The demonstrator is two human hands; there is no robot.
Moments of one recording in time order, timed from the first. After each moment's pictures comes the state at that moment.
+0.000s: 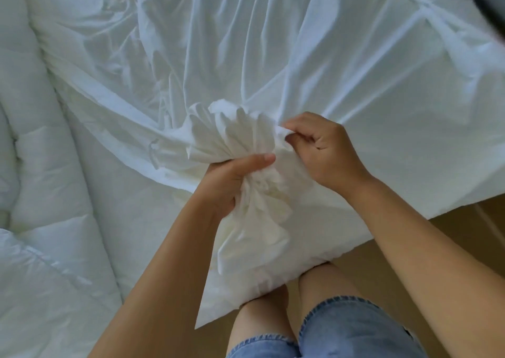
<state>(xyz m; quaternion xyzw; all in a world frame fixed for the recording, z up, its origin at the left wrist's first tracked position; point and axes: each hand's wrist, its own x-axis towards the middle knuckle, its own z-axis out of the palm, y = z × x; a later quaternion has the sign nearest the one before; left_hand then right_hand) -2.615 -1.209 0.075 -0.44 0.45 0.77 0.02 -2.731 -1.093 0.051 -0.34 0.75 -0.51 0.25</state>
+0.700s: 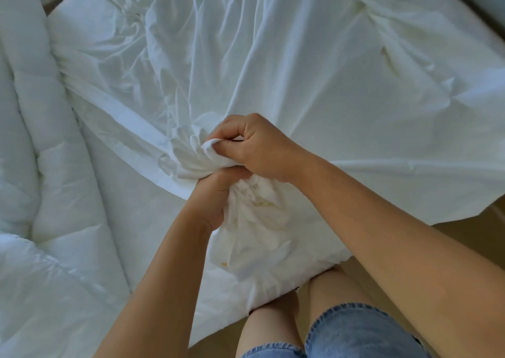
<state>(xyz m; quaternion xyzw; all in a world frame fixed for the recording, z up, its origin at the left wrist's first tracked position) -2.599 -1.211 0.088 -0.42 0.50 0.75 -0.01 -2.709 -1.152 0.089 -0.33 0.61 -0.55 0.47</state>
